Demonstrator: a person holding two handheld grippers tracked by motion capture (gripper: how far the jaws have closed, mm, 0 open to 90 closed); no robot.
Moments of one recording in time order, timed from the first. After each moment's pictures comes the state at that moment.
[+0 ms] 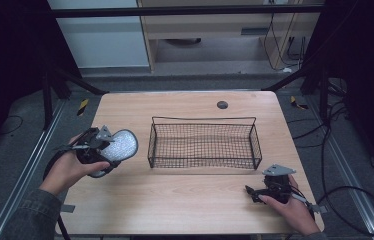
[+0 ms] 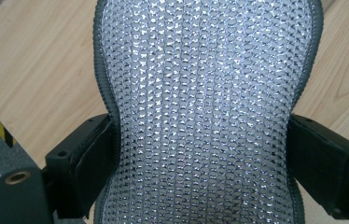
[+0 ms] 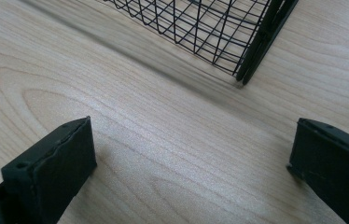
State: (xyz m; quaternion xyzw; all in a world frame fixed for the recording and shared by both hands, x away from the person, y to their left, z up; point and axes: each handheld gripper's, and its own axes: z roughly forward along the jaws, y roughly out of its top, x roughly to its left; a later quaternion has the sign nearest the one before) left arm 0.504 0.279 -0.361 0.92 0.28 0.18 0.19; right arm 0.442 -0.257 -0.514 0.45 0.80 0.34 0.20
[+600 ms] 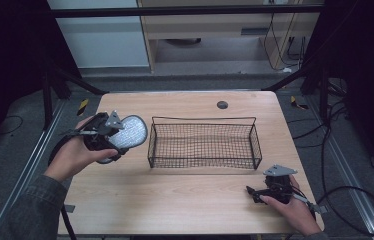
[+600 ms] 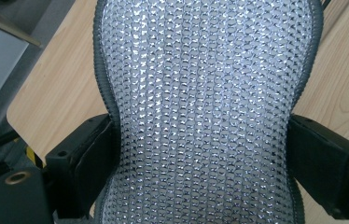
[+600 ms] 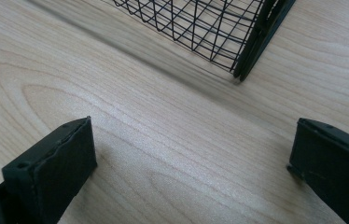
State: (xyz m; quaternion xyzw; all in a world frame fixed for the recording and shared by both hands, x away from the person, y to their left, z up) left arm 0.516 0.241 -0.318 0.93 0.23 0.22 0.18; right arm 0.440 -0.260 -0.514 0.45 0.80 0.34 0.19
